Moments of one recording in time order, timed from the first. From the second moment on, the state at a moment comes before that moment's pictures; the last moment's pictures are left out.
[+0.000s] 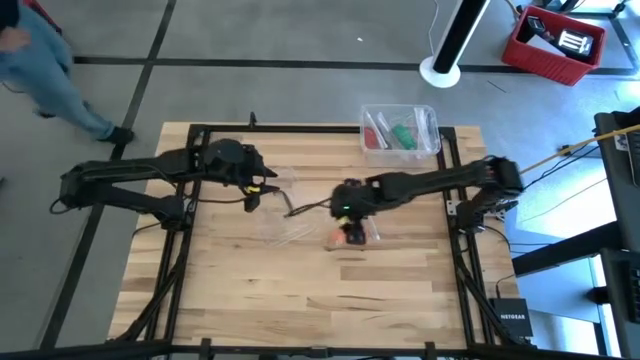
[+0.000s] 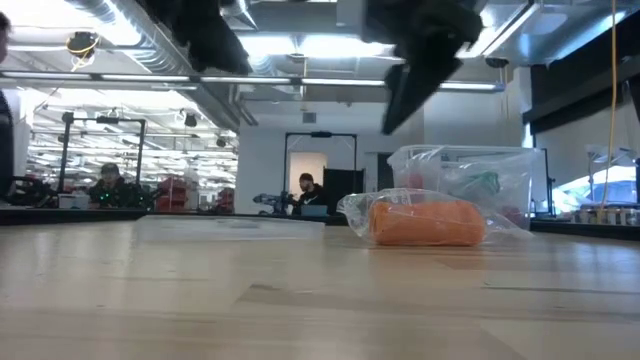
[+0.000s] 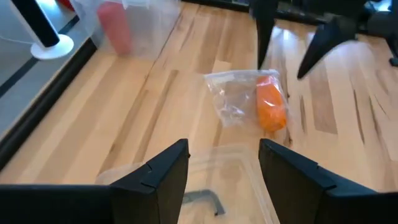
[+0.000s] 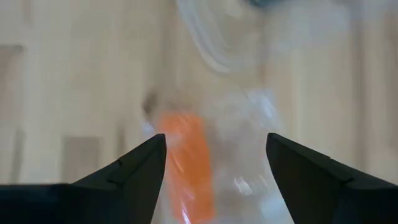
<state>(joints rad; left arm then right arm) 0.20 1.01 0.91 -0.48 0.02 -0.05 0.06 1.68 1.32 -0.75 0.02 0.02</state>
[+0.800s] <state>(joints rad) 0.06 1.72 0.78 0.55 0.04 -0.15 0.14 1.30 0.49 -0.34 0.17 0.24</state>
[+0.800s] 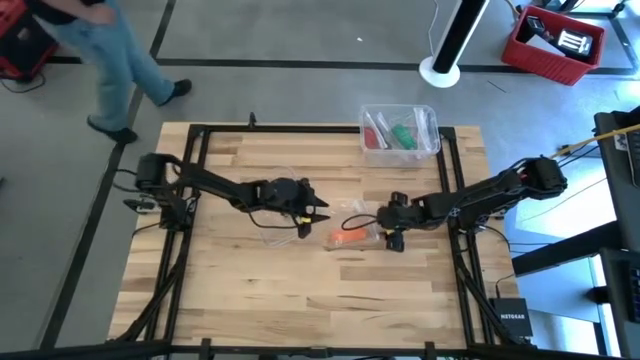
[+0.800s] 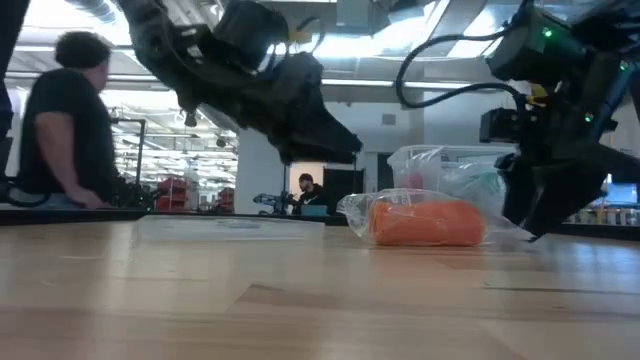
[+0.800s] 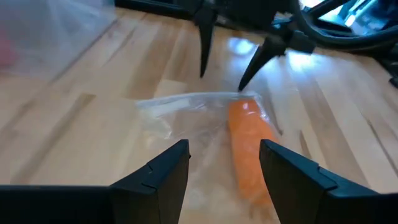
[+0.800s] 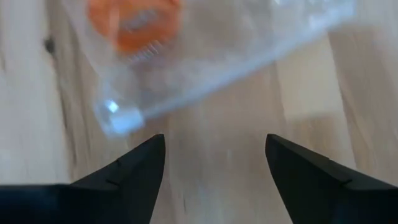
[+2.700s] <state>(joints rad) 0.01 1.41 0.81 0.04 -0.17 0.03 0.22 1.12 0.97 -0.42 0.79 -0.16</state>
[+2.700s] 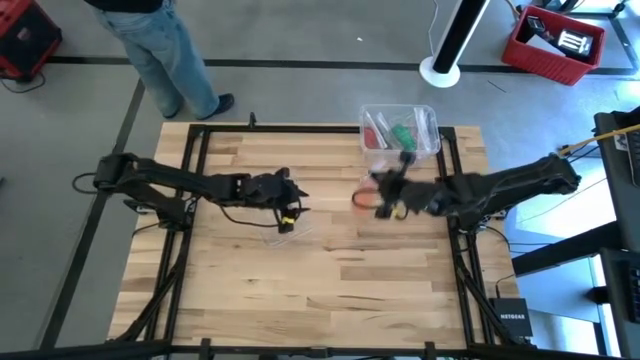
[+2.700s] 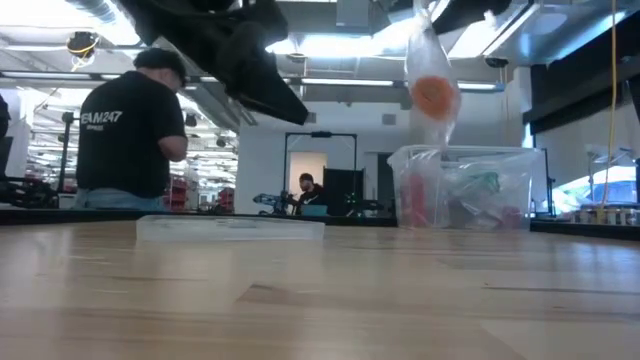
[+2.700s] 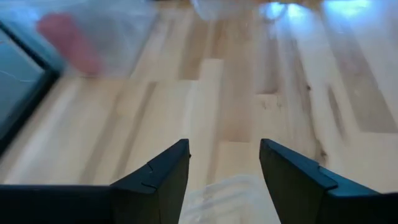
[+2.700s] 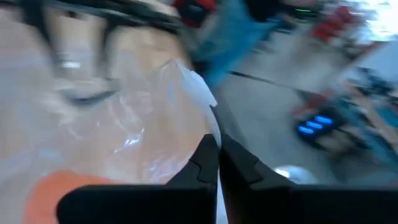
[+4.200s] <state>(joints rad) -0.02 1.37 0.81 -0.02 -0.19 0.01 -0.57 1.12 0.84 -0.64 0.50 -0.44</state>
